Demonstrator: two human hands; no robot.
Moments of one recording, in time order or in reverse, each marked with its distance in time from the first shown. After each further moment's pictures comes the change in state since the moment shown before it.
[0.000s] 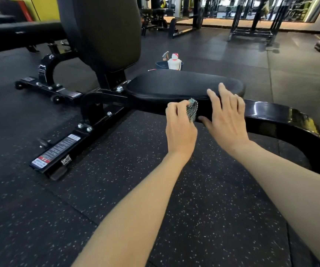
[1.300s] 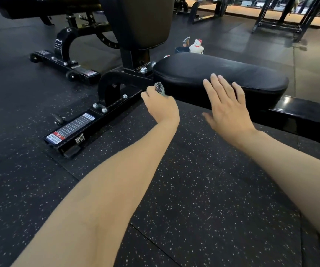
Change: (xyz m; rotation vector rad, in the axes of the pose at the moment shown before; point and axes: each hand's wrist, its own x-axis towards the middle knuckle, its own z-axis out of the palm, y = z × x) left_hand 0.053 -0.068 -0.045 -0.084 0.278 -0.749; right_hand 0.015 -0.055 0.010 -0.049 -0.152 -0.248
